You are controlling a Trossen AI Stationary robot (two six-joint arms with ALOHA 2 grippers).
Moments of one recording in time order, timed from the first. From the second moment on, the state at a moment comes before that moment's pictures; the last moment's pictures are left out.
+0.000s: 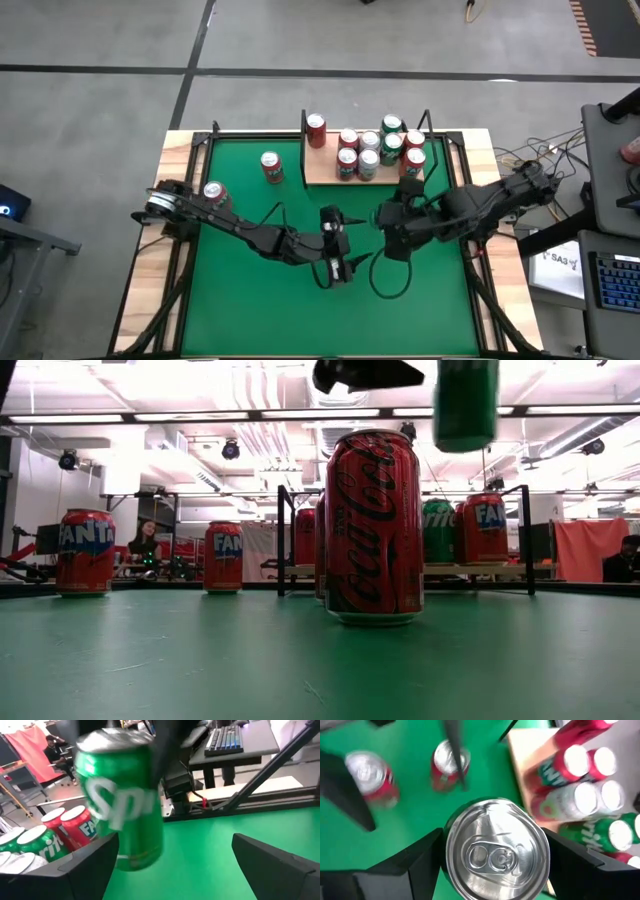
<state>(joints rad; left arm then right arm) -0.30 1.87 1.30 0.39 -0.56 0.15 0.39 1.53 1.72 -1.41 0.49 0.45</state>
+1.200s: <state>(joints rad) -0.30 1.10 0.76 0.46 -0.57 0.15 -0.24 1.21 1.20 -1.01 0.14 -0.13</state>
